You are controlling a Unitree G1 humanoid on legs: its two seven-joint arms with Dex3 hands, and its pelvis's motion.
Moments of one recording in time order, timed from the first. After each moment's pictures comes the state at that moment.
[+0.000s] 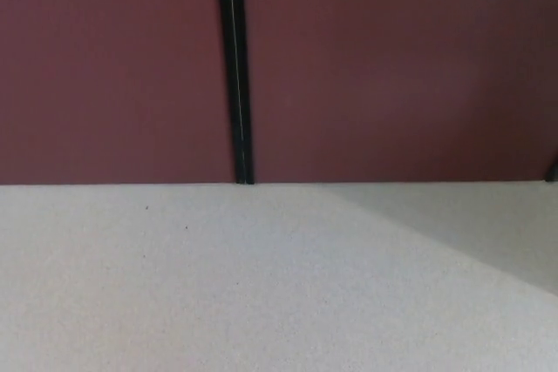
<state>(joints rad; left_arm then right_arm) 0.04 0.42 0.36 1.26 -0.04 -0.09 -0.05 0.12 -0.23 -0.32 1.18 -0.03 -0.20 -0.14</state>
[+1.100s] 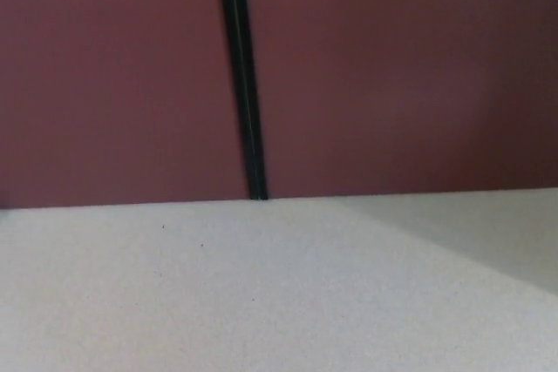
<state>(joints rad) 0.02 0.43 0.35 1.27 -0.06 -0.14 -0.07 0.10 -0.26 -0.20 1.25 -0.04 -0.28 -0.27</state>
